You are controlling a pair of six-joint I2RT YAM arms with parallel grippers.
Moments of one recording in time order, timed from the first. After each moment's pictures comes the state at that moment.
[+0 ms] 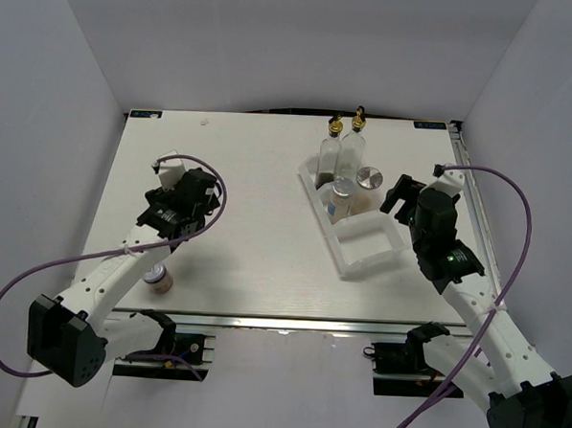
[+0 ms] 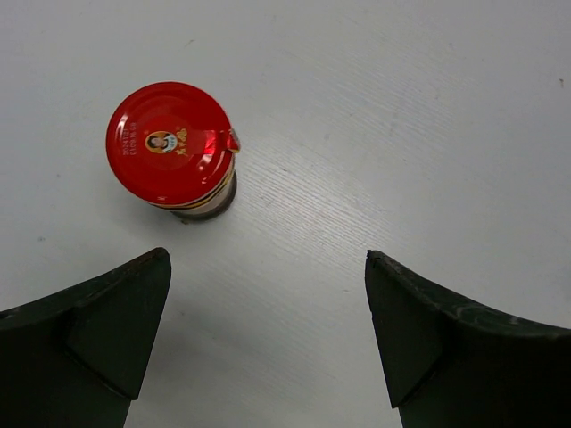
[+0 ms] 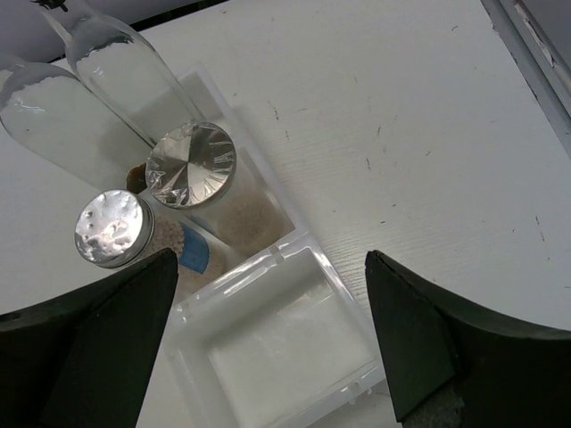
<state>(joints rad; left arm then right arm) -0.46 1.13 0.93 -0.58 -0.72 -0.71 0.38 0.86 0.74 -0.21 0.41 0.38</state>
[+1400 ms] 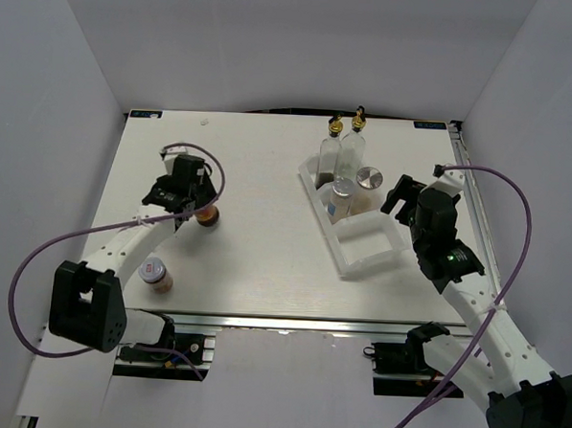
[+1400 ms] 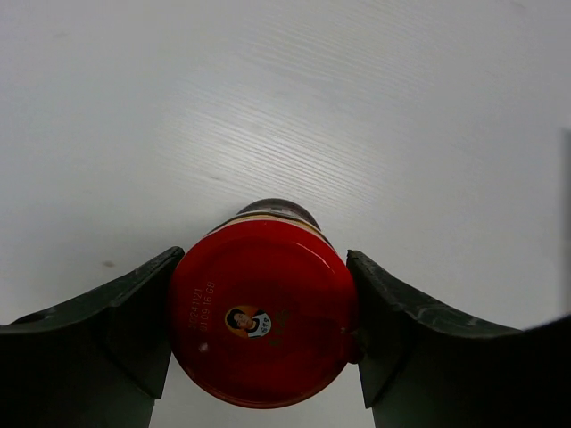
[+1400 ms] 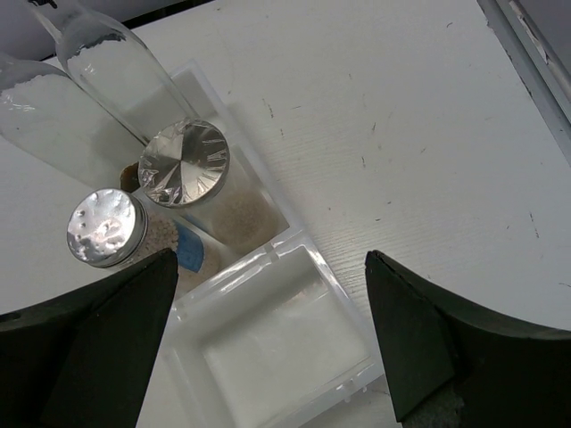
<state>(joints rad) -0.25 1.33 0.93 -0.37 -0.39 -0.56 0.37 0.87 0.74 -0.22 0.41 0.38</state>
